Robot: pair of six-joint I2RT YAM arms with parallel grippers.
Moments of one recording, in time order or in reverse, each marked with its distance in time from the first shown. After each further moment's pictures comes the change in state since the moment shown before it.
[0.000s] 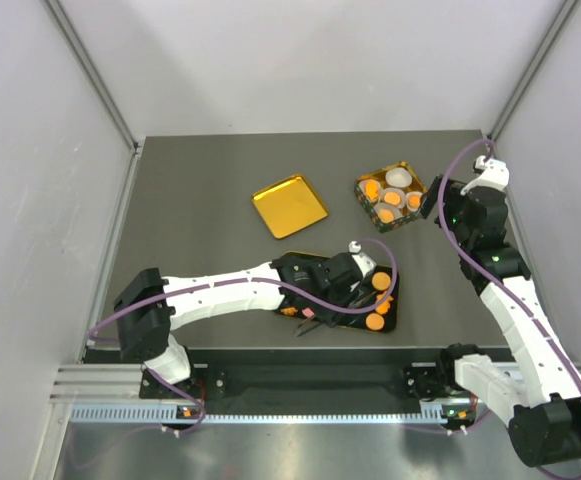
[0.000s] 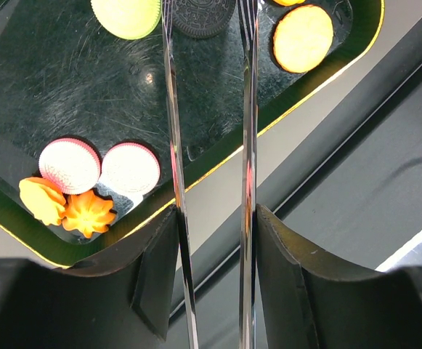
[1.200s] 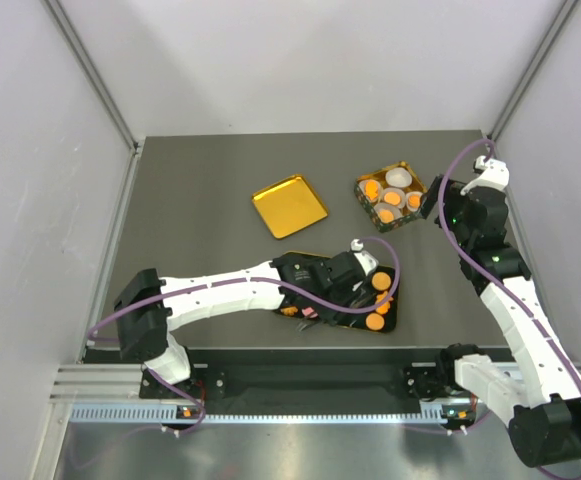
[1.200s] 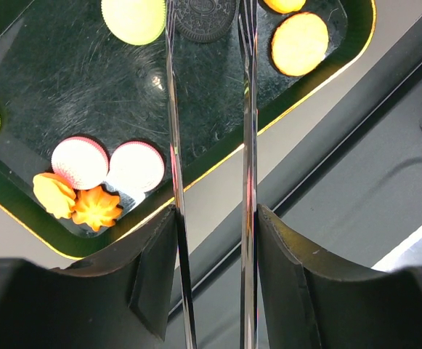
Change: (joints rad) left arm -0.013 0.000 0.047 -0.045 -0.028 0.000; right arm 0.000 -0.002 0.000 0.000 -0.003 0.000
